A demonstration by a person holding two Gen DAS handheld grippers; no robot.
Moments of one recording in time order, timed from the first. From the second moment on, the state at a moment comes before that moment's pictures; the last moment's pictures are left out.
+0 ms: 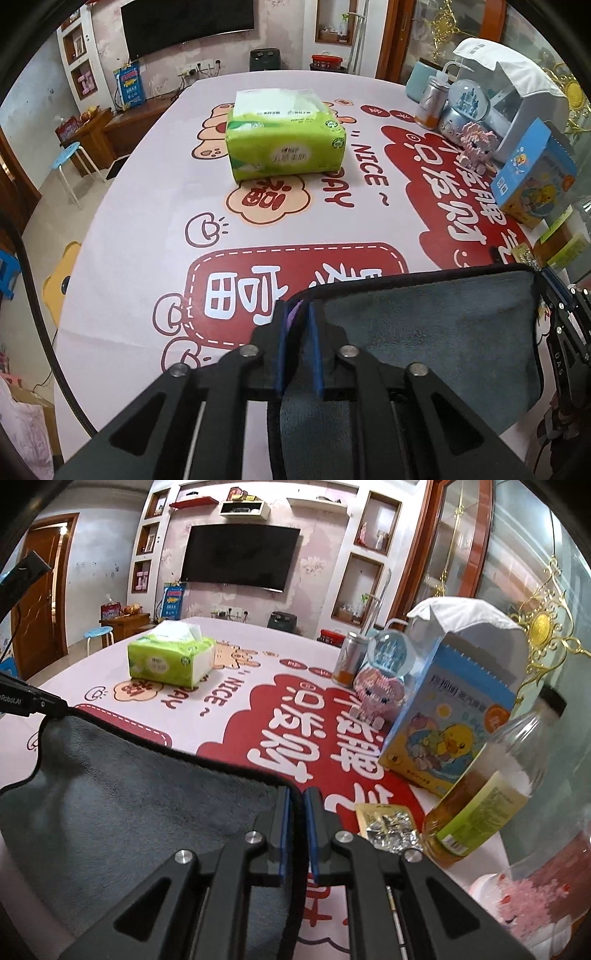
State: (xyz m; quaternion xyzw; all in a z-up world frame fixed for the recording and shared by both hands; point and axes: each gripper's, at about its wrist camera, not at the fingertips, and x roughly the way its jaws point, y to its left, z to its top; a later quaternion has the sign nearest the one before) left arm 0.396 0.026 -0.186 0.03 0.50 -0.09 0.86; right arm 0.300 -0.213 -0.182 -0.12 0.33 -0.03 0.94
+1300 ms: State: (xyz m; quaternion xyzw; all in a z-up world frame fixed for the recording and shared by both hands) left arm 0.187 0.051 -0.122 -0.01 0.51 -0.07 0.86; right arm 0.126 -0.206 -0.142 -0.05 0.42 0.01 0.91
